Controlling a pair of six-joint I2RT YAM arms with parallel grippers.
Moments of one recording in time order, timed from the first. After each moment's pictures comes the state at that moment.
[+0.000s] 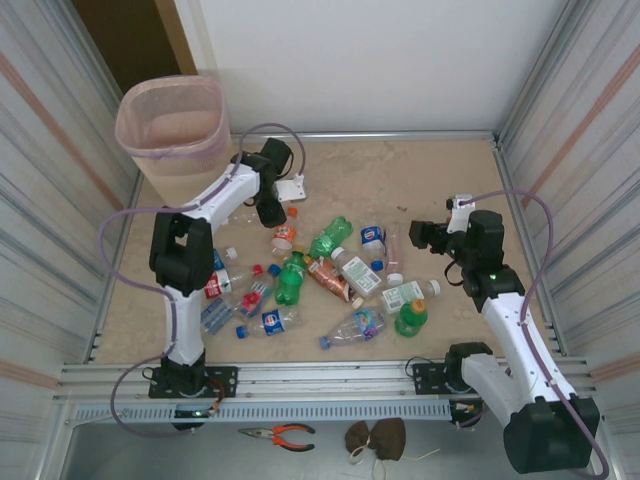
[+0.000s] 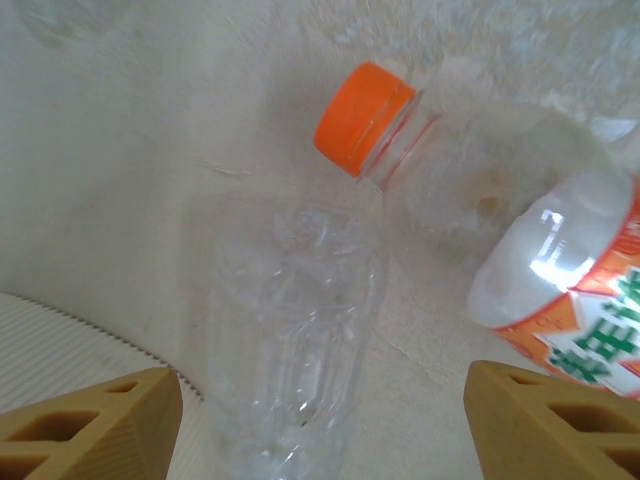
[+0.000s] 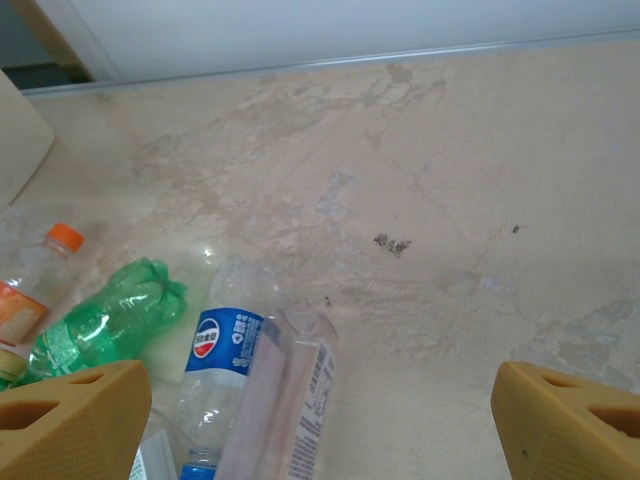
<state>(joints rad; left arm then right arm) -0.42 2.07 1.76 -0.99 -0.16 0.86 0.09 0.84 0.63 -0.24 -0.18 0.15</state>
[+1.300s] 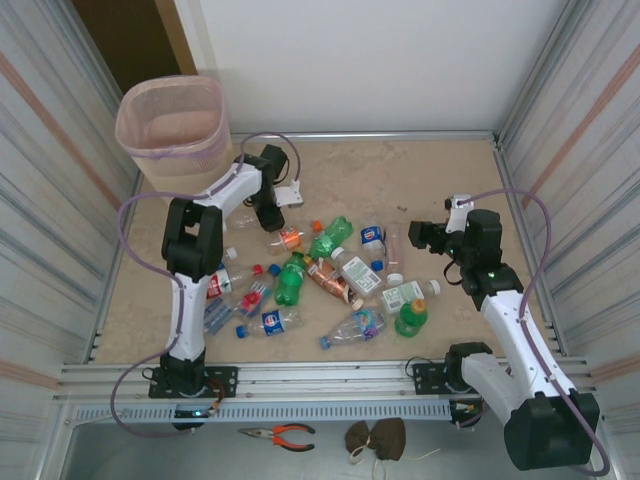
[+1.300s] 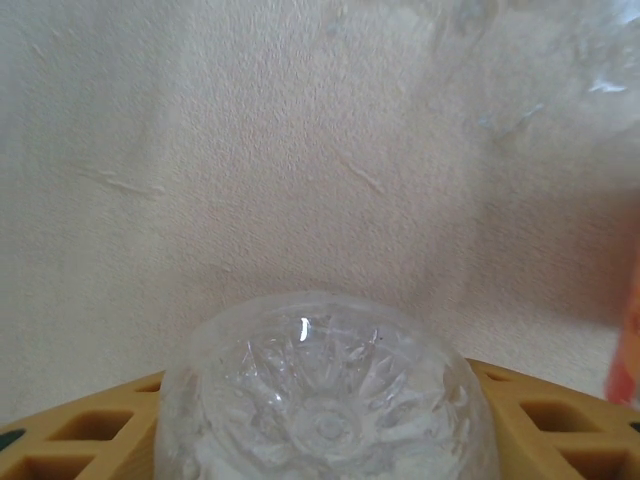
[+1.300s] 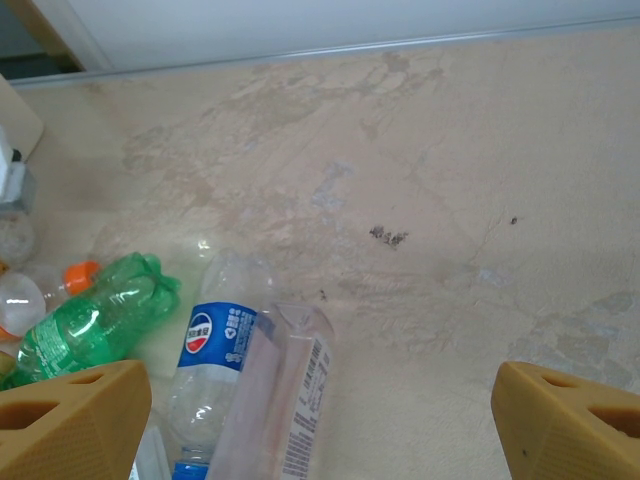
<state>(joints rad) -0.37 2.20 1.83 -1.01 -0.06 0.83 0.09 0.87 0.63 -0.24 -0.18 0.15</state>
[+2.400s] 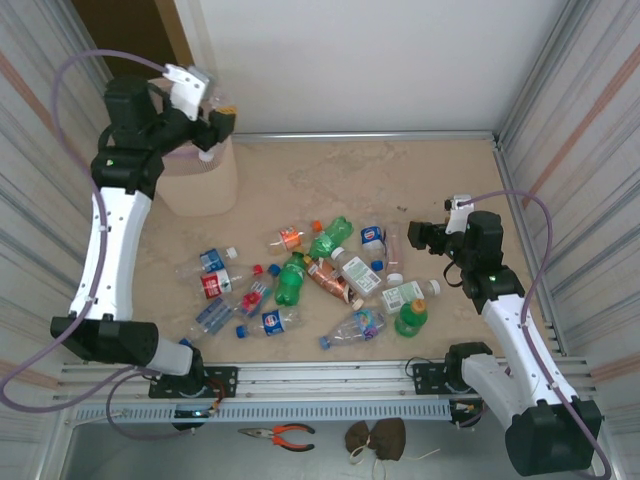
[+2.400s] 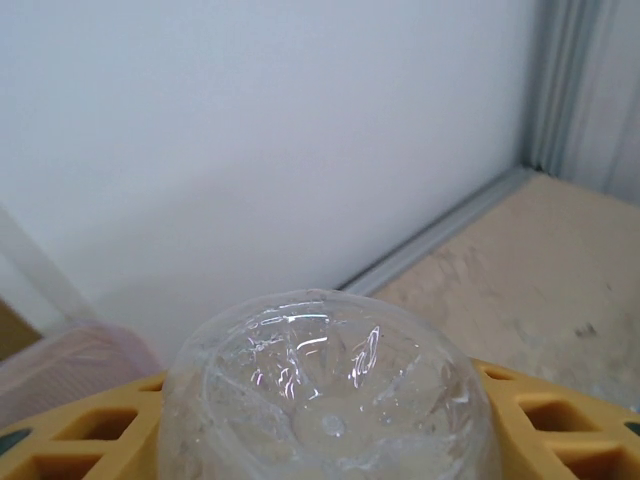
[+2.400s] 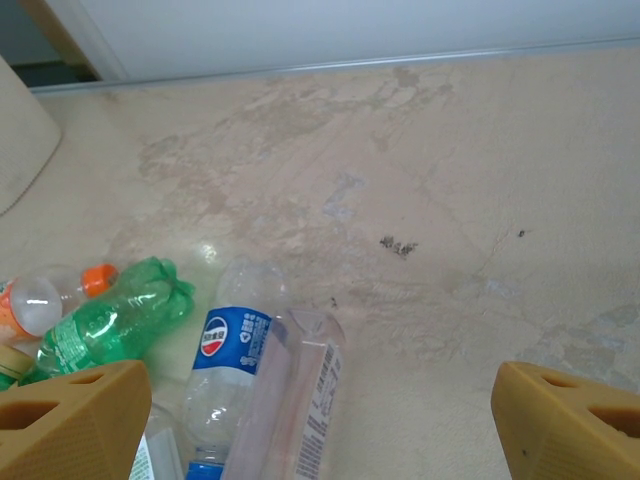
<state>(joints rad) -0.08 1.44 1.78 -0.55 0.45 0.29 0.11 0.83 0.63 -0.25 -0.18 0.15</state>
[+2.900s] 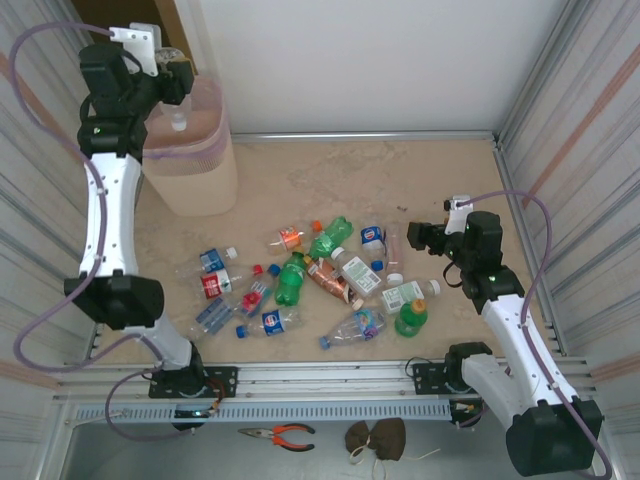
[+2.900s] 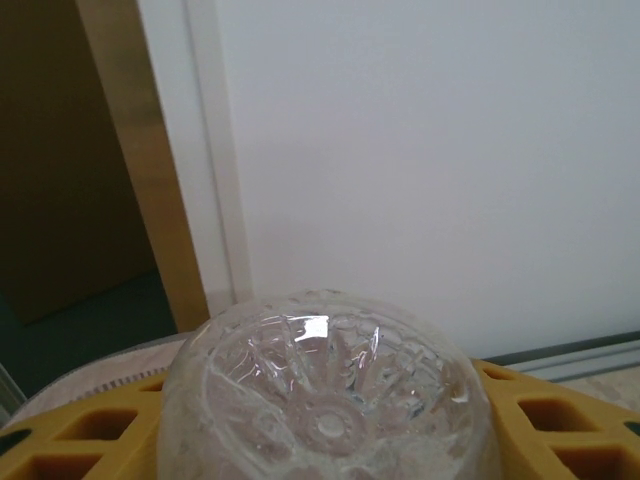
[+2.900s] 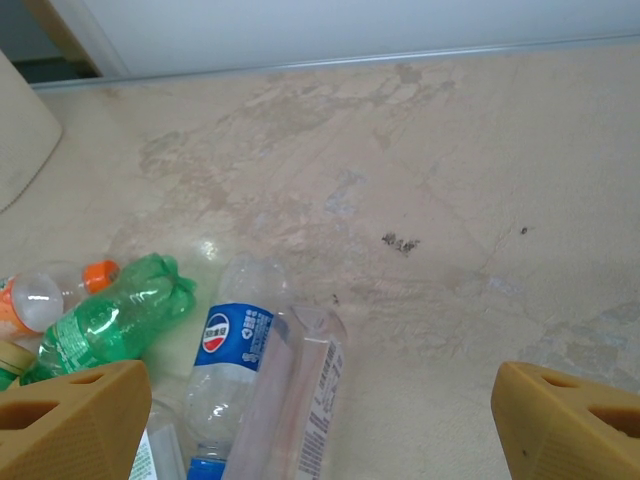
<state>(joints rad) 0.05 1.71 2.07 -0.50 0.23 0.04 0.11 0.83 0.63 -0.26 -0.17 0.15</state>
